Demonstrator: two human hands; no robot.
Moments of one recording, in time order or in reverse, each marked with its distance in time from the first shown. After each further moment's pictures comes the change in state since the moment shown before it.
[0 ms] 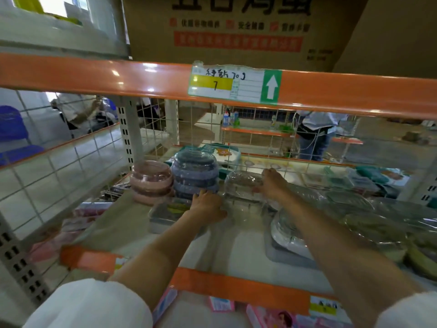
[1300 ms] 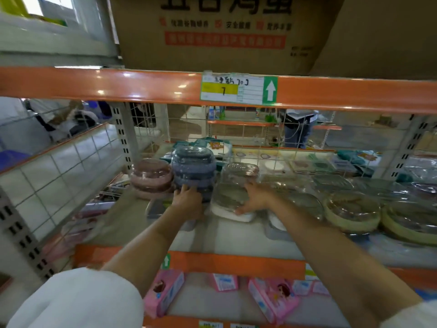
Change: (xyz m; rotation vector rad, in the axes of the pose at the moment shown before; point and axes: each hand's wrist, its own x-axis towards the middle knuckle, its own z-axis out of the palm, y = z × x) left_hand -0.039 -0.045 -0.014 0.141 -0.059 0.006; right_hand -0.079 -0.041 0.004 -0.140 -0.305 -0.115
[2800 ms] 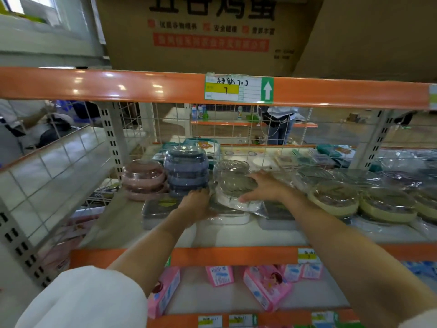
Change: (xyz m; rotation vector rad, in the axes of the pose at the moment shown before) left_hand 0.003 0.016 0.015 -0.334 0.061 0.166; right_hand -0.040 0.014 -0.014 0.262 0.125 0.092
